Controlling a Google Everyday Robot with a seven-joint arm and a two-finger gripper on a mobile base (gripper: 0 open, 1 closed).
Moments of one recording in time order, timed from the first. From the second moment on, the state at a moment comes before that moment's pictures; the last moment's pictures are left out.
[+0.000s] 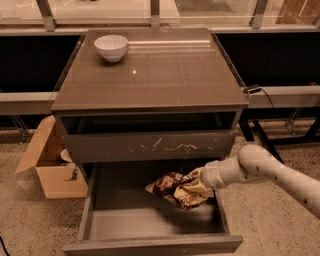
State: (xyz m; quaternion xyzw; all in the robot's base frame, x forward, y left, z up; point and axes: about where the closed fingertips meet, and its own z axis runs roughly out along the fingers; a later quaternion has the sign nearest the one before) arm 0.546 -0.116 0.523 -0.62 0.66 0.26 0.34
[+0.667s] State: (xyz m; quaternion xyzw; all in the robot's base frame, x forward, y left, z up) arm 0.559 -0.123 0.477 -0.58 0.66 0.32 0.36
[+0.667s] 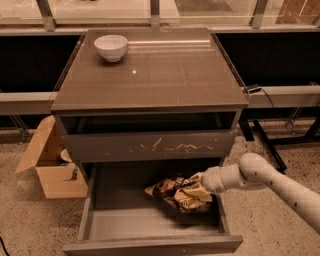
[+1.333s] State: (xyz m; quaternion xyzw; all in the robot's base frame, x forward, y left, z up) arm 0.554 -0.125 0.480 -0.55 0.66 0.33 0.38
